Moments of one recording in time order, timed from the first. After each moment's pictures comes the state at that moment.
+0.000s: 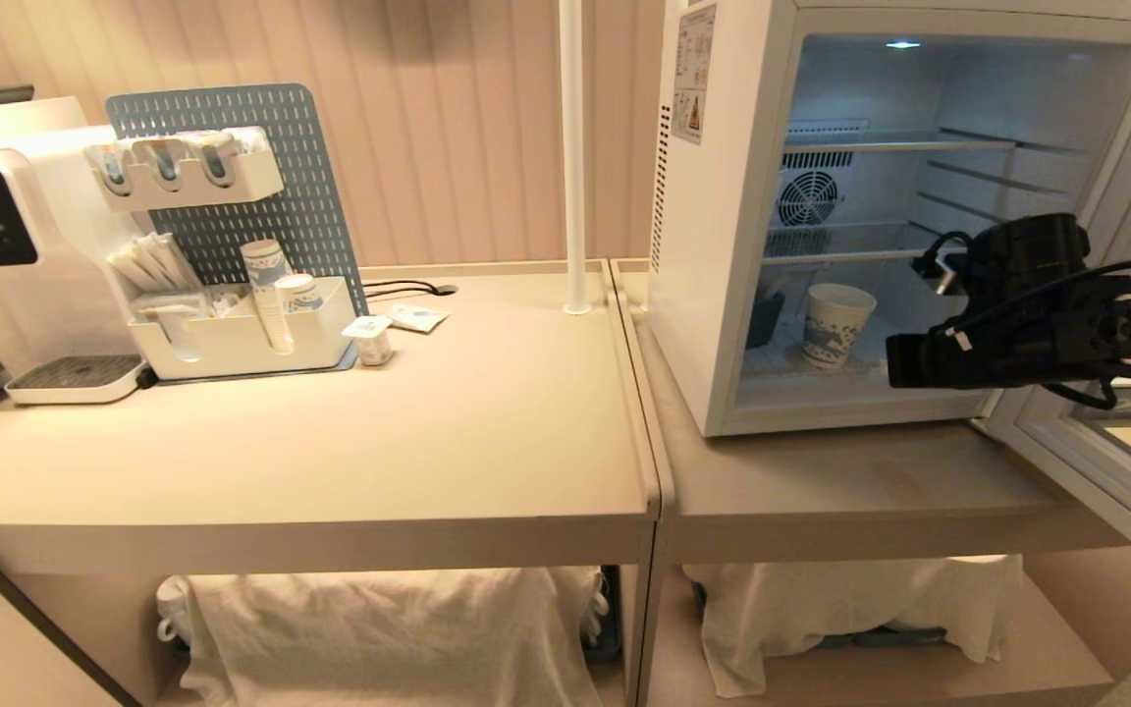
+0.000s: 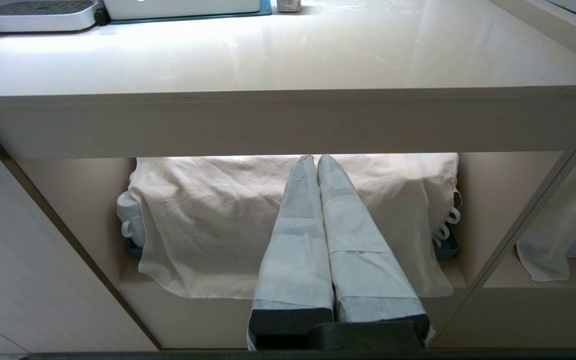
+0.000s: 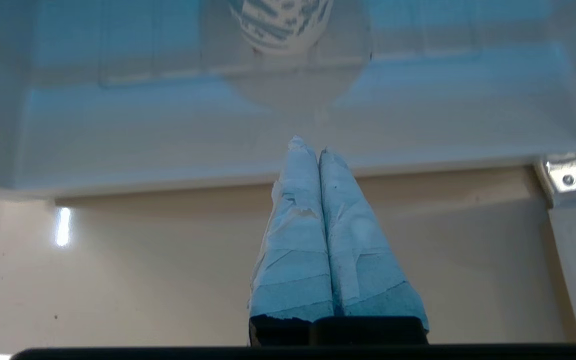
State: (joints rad) left arm 0.00 0.00 0.00 0.01 0.01 0.00; right arm 0.01 1.94 -1.32 0.02 0.03 0.00
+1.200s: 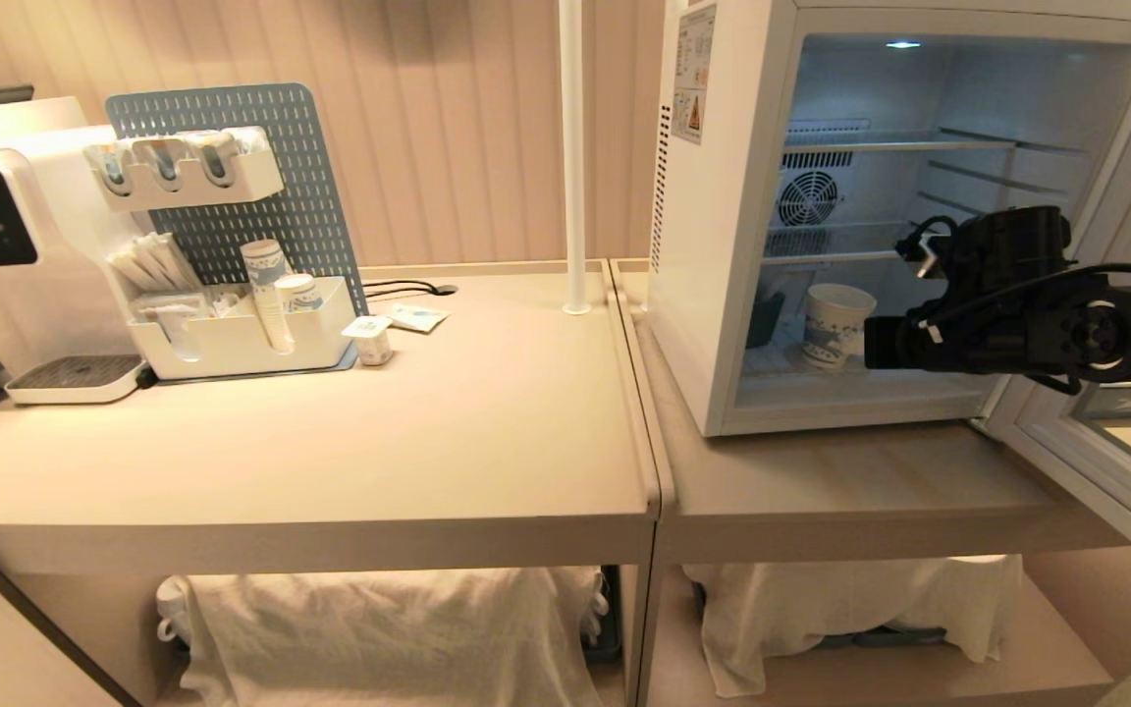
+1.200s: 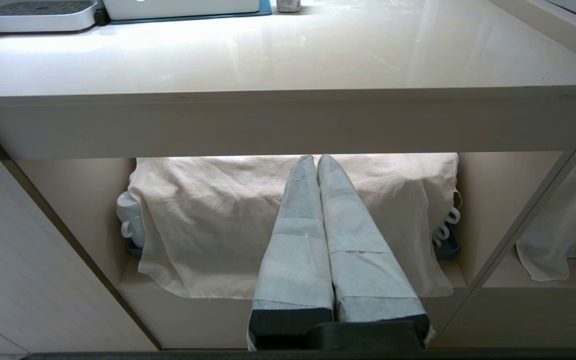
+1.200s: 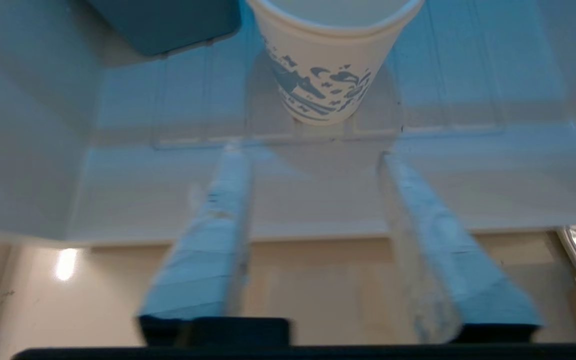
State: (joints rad) left arm 0.00 0.00 0.00 0.01 0.01 0.00; right arm 0.05 1.97 -1.34 -0.12 0.03 0.01
